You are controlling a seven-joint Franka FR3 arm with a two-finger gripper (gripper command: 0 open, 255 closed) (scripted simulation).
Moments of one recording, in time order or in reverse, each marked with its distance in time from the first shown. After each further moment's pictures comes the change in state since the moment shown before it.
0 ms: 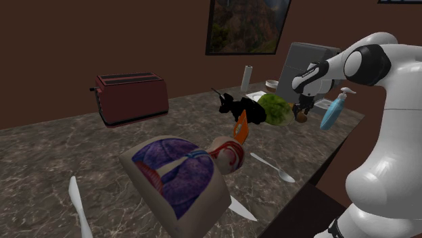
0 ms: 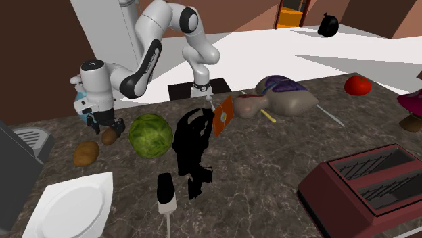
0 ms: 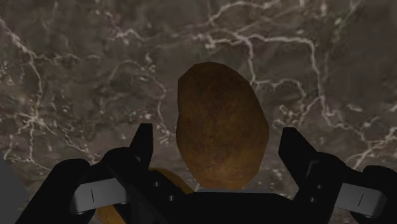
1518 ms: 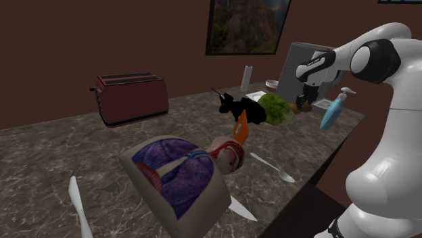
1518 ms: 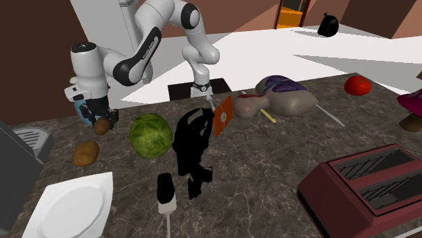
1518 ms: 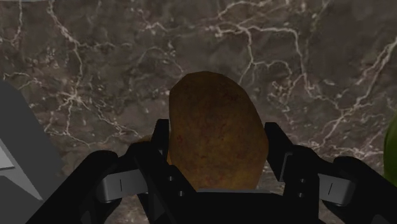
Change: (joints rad) arm 0.004 -0.064 -0.006 0.063 -0.008 -0.126 -0.008
